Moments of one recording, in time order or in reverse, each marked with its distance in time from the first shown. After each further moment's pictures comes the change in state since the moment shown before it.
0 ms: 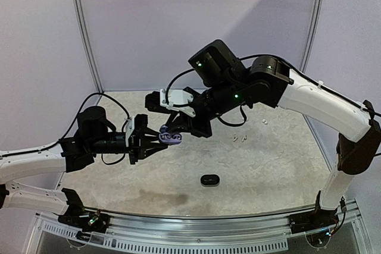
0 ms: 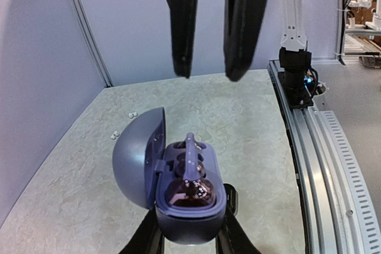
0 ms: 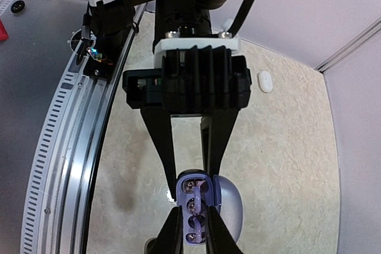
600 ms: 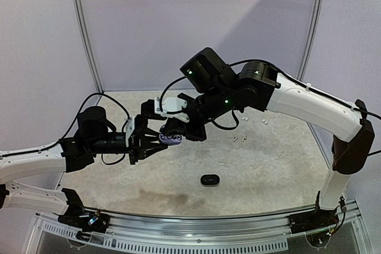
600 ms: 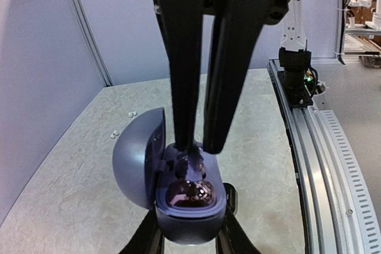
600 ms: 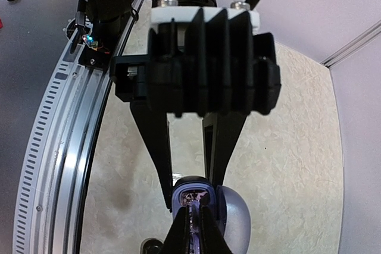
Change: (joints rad) left arm 0.000 0.000 0.000 -0.001 0.000 0.001; right arm 0.000 0.051 0.000 0.011 0.011 -0.024
